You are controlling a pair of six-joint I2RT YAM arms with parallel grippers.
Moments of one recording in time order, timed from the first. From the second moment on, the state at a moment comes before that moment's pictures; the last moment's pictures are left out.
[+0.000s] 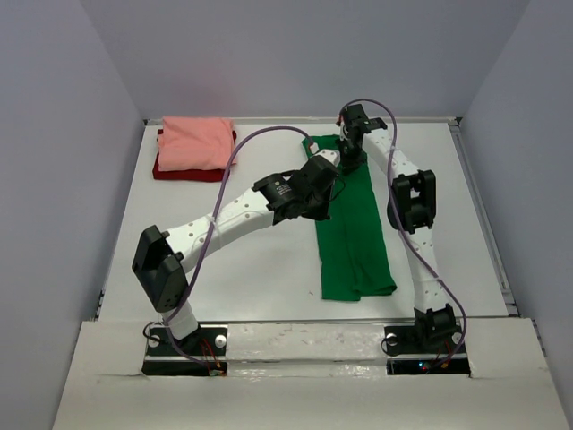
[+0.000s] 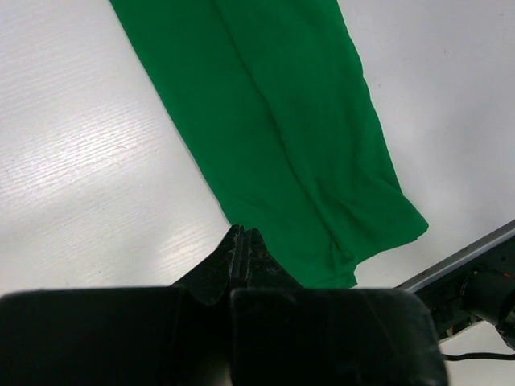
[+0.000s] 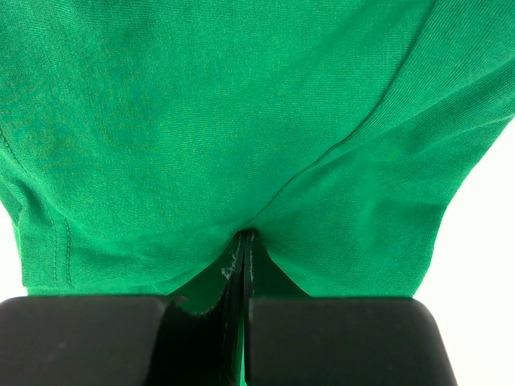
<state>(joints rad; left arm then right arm) -0.95 1.68 1.58 -0.71 -0.18 -0.56 0.28 2.56 2.41 -0.99 0.00 0.08</state>
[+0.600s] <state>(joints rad) -0.95 1.68 1.48 -0.69 -0.20 -0.56 0.28 1.96 1.80 -0.88 0.19 0.16</state>
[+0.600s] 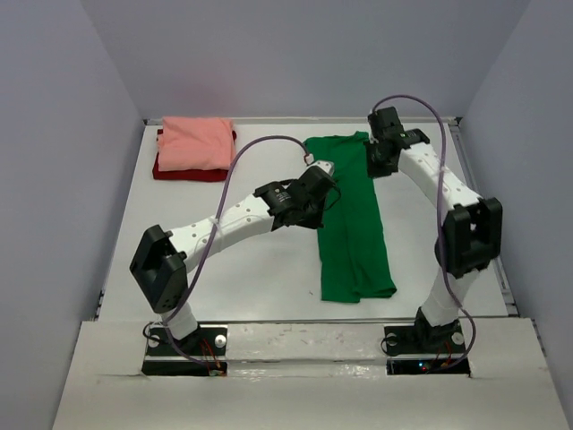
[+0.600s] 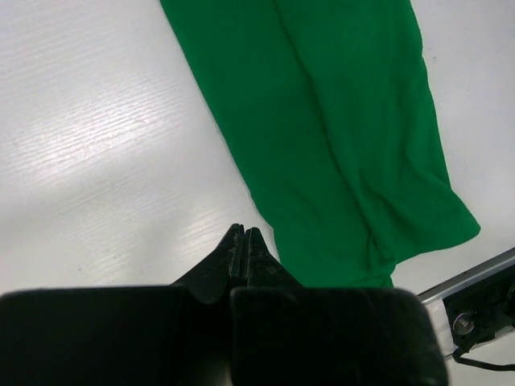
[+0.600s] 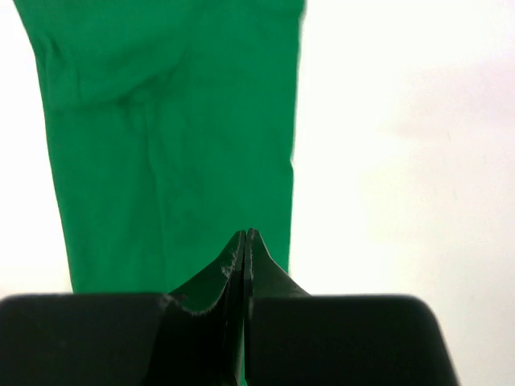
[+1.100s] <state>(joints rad) -0.94 1.56 1.33 -0.64 -0.21 -0.58 0.52 1.40 0.94 -0.78 0.15 0.47</state>
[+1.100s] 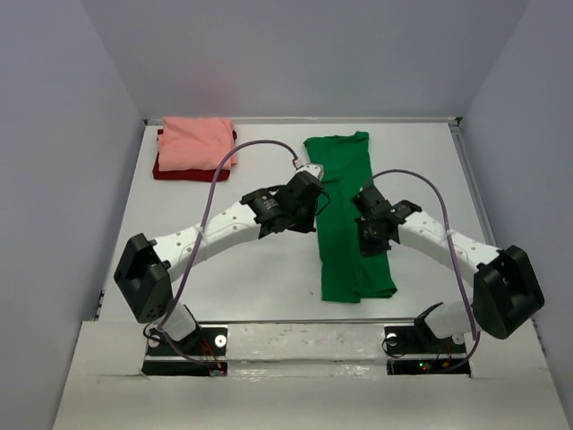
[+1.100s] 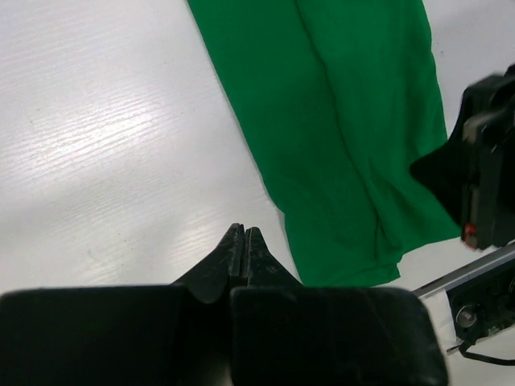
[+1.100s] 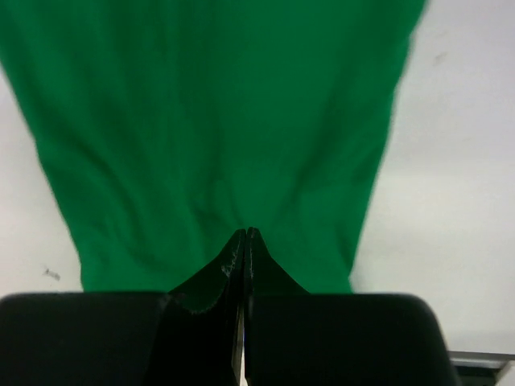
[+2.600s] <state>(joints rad) -0.88 1.47 1.28 -0.63 -0.20 -0.56 0.84 1.70 1.03 -0.81 0.20 0.68</state>
